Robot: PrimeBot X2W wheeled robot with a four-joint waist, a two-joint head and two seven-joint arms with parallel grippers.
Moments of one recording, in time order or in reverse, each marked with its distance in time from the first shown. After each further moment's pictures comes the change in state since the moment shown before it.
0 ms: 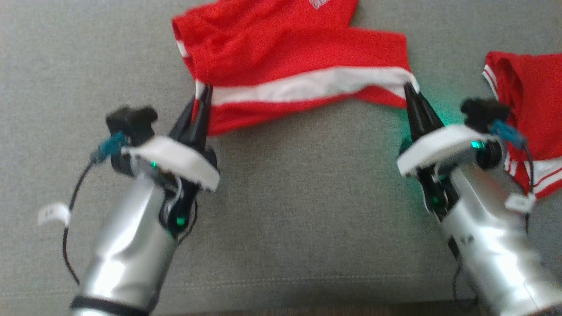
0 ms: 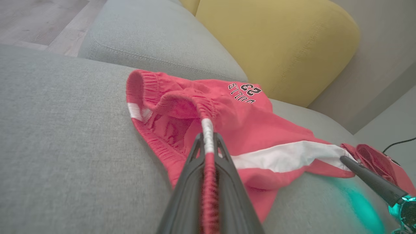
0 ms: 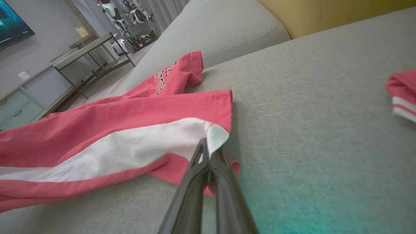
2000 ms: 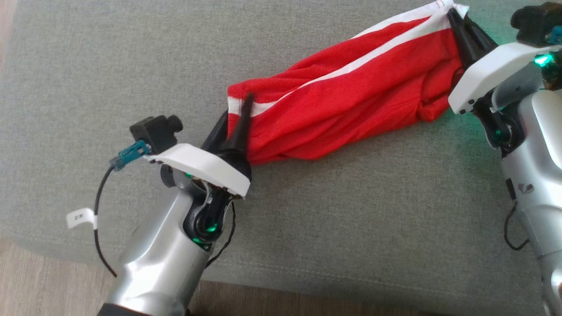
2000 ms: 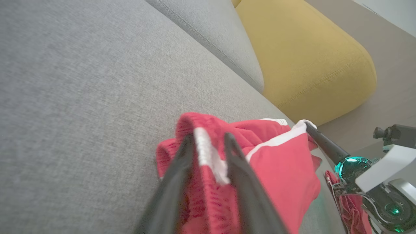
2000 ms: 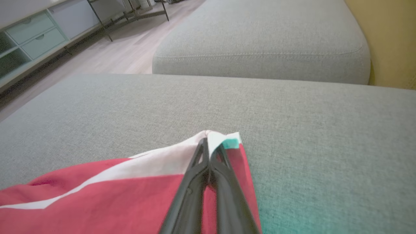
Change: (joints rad) left arm 0.079 -0.067 -0.057 -0.162 -0.300 0.018 0.079; right arm -0.109 -0.165 -0.087 -0.275 -0.178 0.000 0.375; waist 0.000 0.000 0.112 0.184
